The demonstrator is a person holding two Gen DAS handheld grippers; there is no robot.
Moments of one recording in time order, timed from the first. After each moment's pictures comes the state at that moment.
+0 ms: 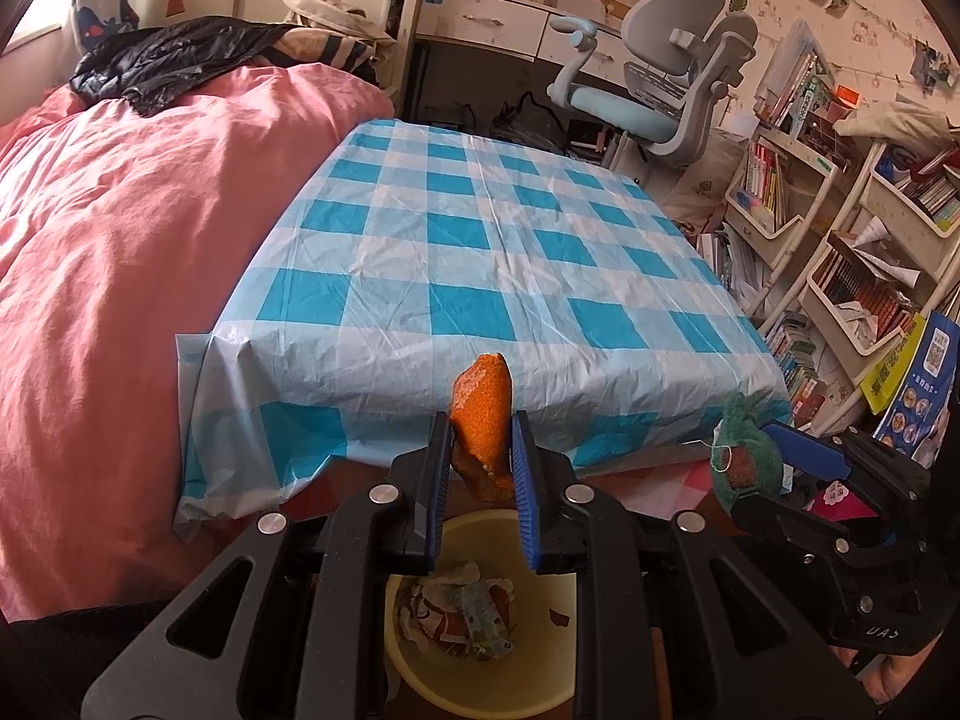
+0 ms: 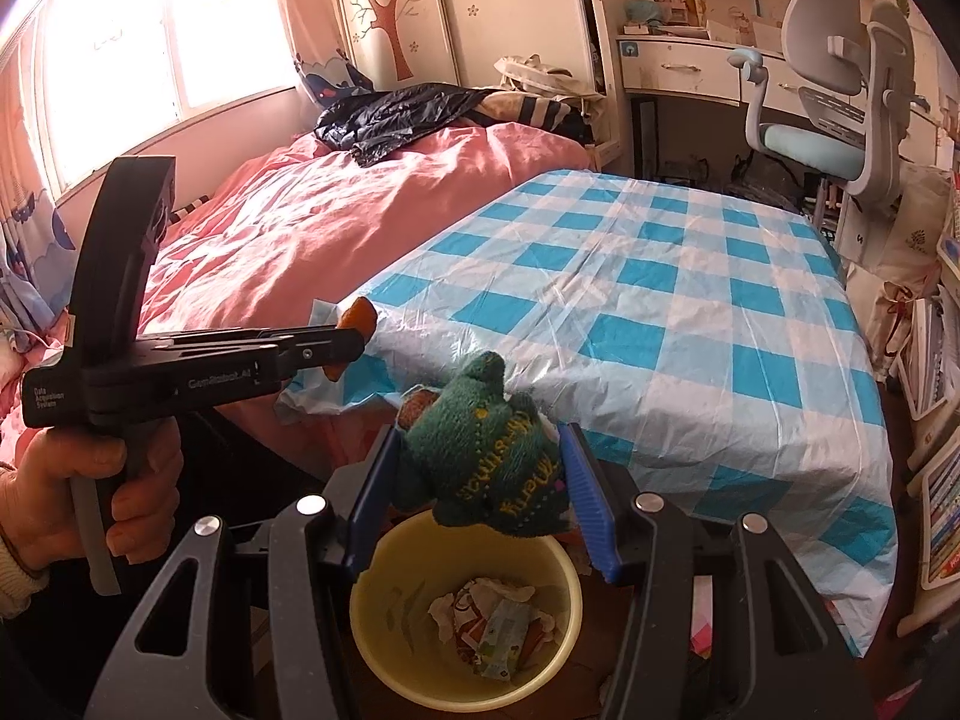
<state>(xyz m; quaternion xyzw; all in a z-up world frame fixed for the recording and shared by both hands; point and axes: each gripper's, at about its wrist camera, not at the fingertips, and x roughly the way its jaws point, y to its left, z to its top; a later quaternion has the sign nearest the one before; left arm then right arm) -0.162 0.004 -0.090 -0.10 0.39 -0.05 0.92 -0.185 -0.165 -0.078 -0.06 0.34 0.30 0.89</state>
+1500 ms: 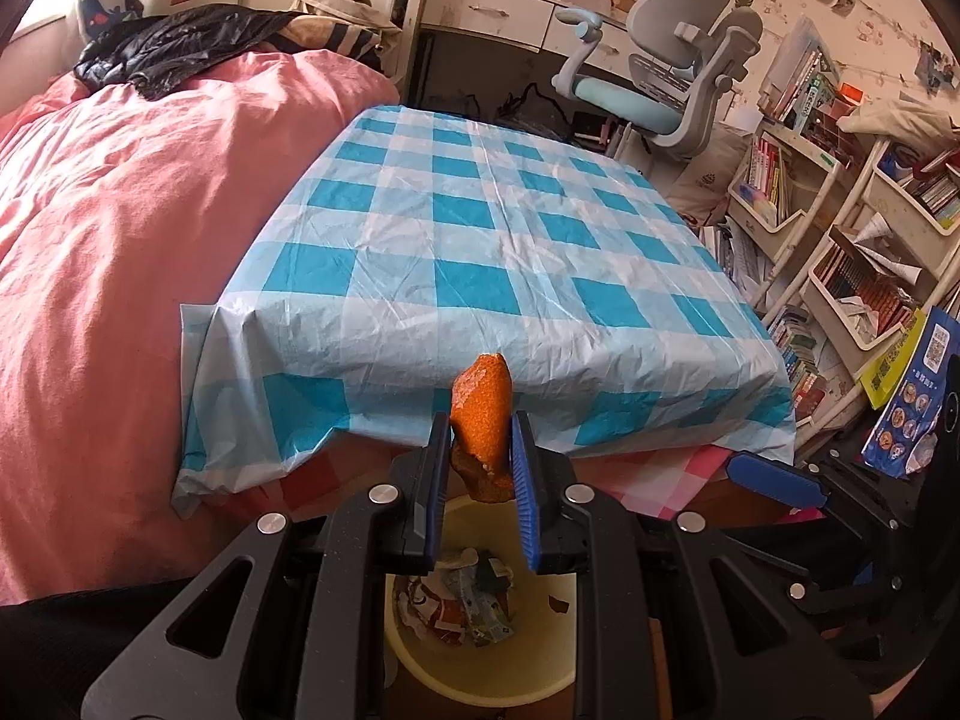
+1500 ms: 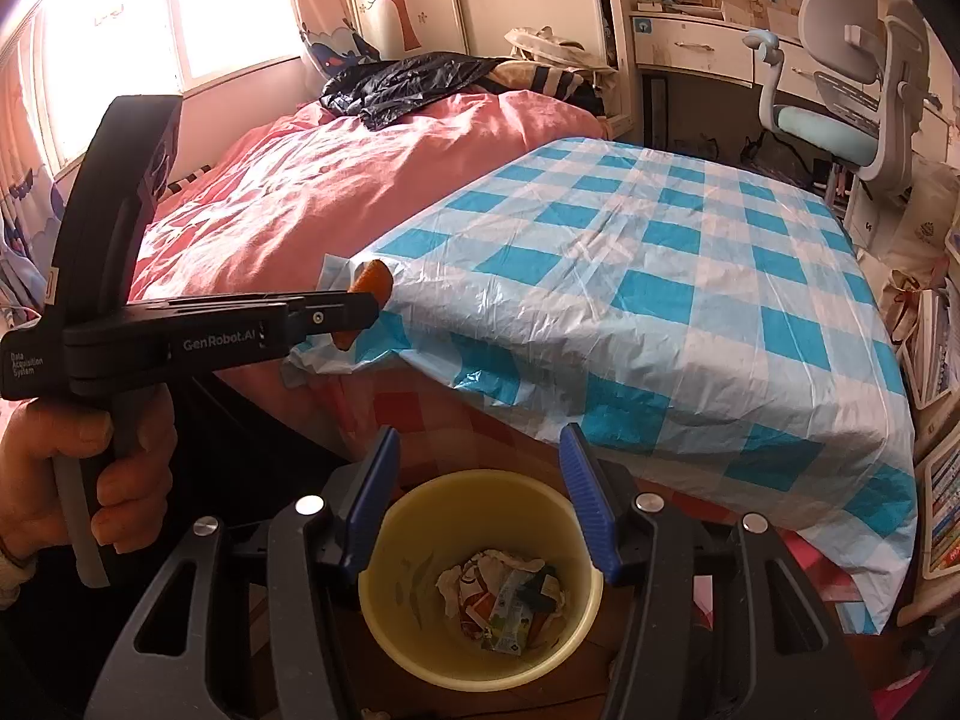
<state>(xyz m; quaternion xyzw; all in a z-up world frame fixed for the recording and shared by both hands) -0.170 0.006 -0.100 -0.10 0.40 -0.05 0.91 -0.195 -0.147 -0.095 -0.08 0.37 0.30 0.88</state>
